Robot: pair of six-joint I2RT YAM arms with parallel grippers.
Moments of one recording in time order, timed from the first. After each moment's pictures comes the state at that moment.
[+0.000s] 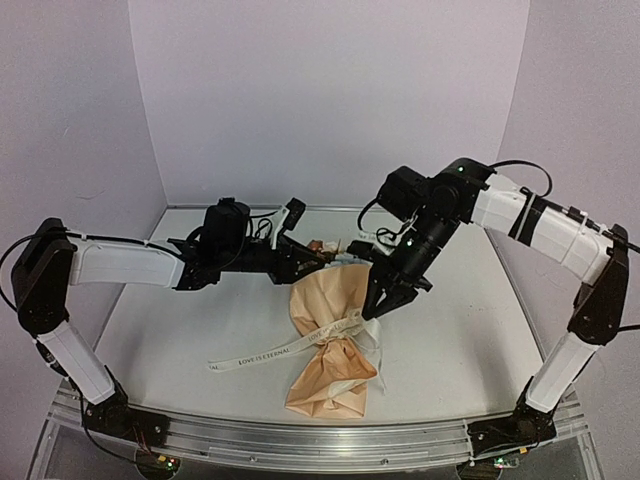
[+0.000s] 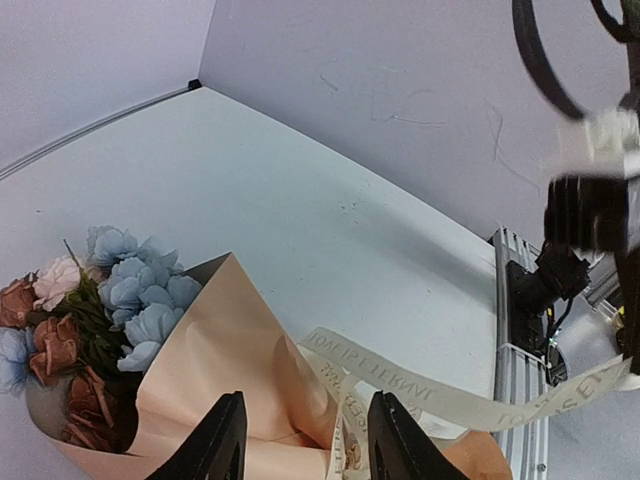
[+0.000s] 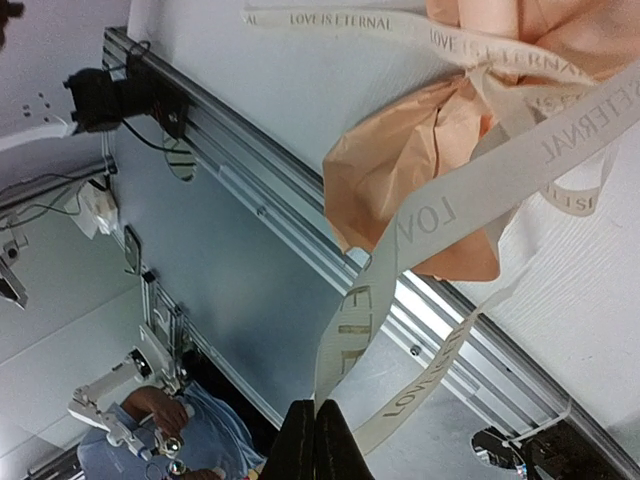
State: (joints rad) left arm -0.78 1.63 1.00 0.33 0.50 -0.19; right arm 0.84 1.70 1.73 -1.35 -0.64 0.44
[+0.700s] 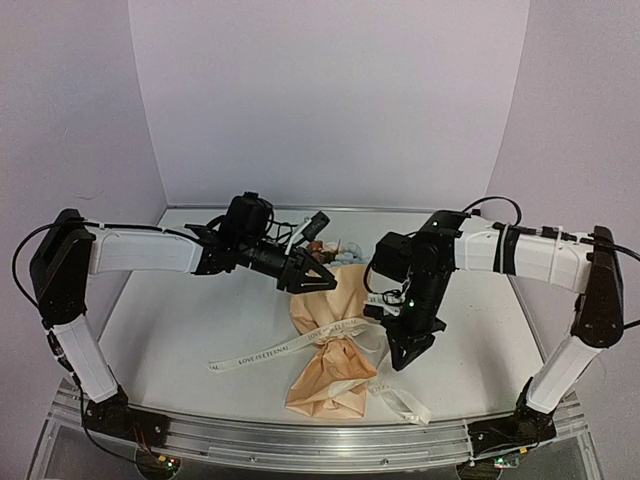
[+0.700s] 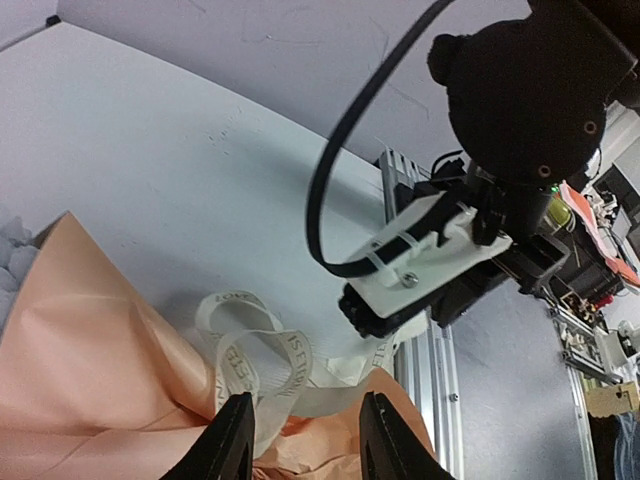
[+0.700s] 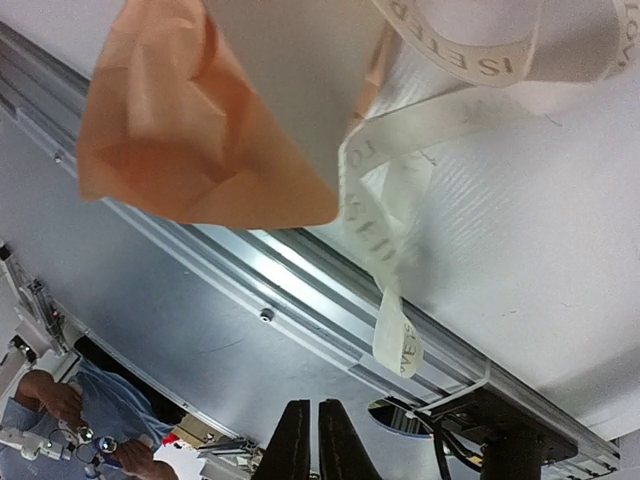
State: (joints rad) left arm -0.79 1.75 1.19 0.07 0.86 -0.12; right arm 0.91 1.68 1.39 -1.34 -0.42 0.32
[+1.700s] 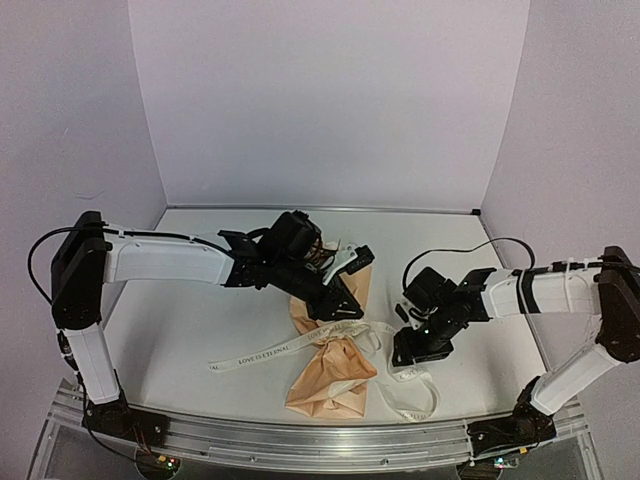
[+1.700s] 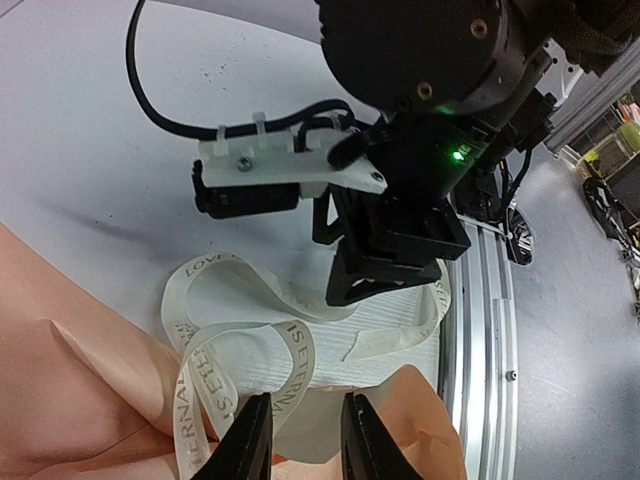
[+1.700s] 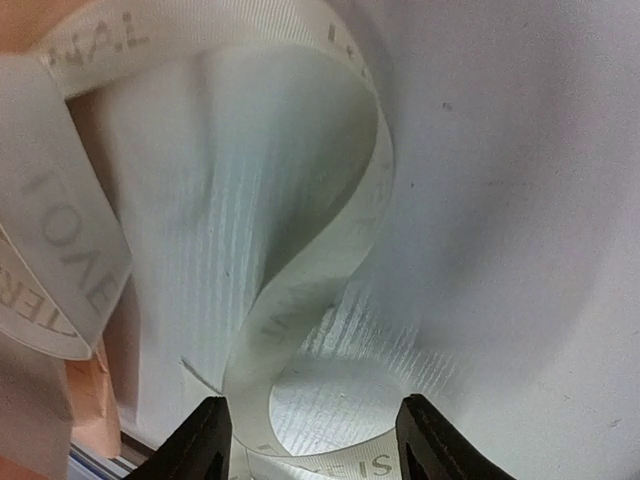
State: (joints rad) left arm -1.00 1.84 1.35 -0.18 0.56 0.04; right arm 0.80 1.50 0.81 -0.62 -0.13 0.56
